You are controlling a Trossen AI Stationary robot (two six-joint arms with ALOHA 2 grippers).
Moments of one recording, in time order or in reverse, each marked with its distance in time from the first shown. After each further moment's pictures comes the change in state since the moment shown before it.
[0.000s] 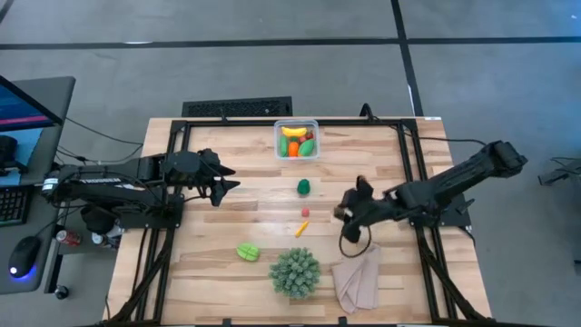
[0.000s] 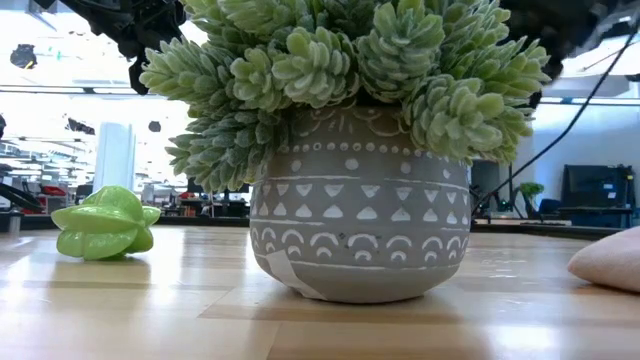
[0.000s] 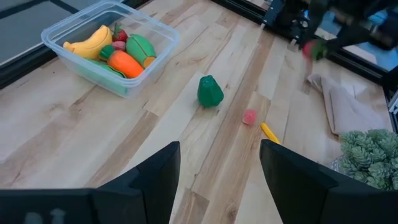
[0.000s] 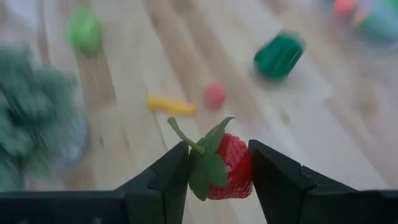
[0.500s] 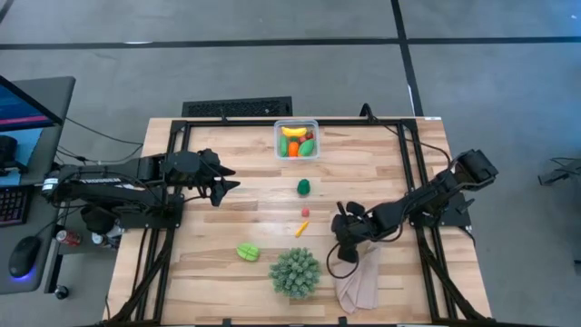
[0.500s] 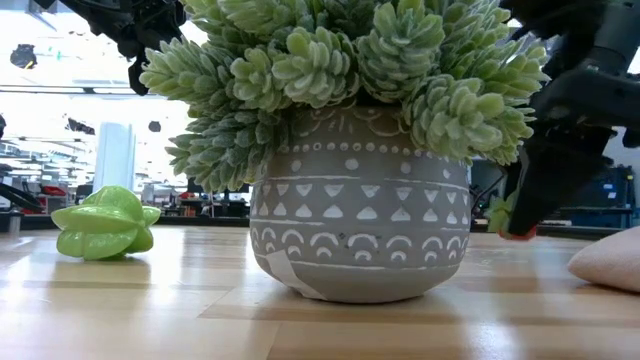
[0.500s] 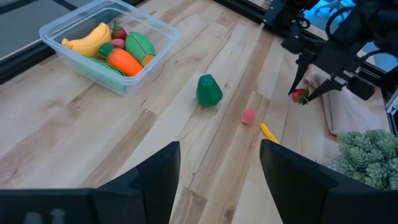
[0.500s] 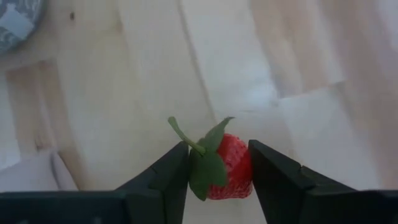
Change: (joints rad) left arm 0.000 0.000 0.000 -0.002 0.004 -0.014; right arm 0.068 0.345 0.001 0.064 -0.175 0.006
